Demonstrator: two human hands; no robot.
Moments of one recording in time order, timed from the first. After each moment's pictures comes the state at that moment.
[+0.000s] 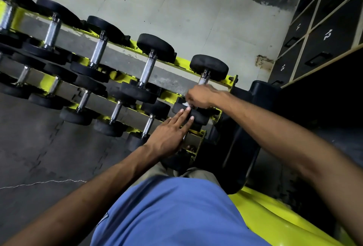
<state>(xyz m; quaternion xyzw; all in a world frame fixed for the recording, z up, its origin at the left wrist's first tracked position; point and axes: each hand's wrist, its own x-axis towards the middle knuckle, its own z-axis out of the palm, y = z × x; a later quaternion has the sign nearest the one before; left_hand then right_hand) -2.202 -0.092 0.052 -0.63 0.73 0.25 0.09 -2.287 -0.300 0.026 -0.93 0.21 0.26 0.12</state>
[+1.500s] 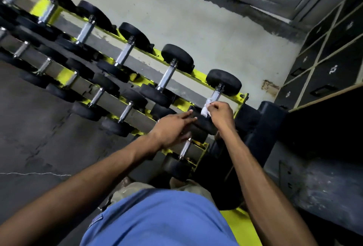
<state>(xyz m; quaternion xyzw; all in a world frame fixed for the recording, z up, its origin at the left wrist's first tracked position) -2.168 -0.099 0.075 -0.67 0.69 0.27 -0.03 -2.327 -0.238 0.029 -0.66 0.60 -0.12 0.44</state>
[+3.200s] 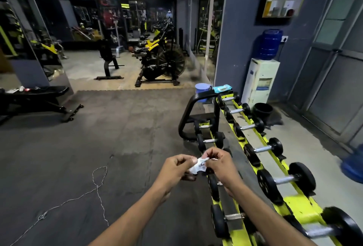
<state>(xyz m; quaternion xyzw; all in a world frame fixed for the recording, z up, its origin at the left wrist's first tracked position) -1.417 0.320 0.260 -0.67 0.00 0.10 -0.73 -1.412 0.142 0.277 -0.74 0.00 0.00 0.68</state>
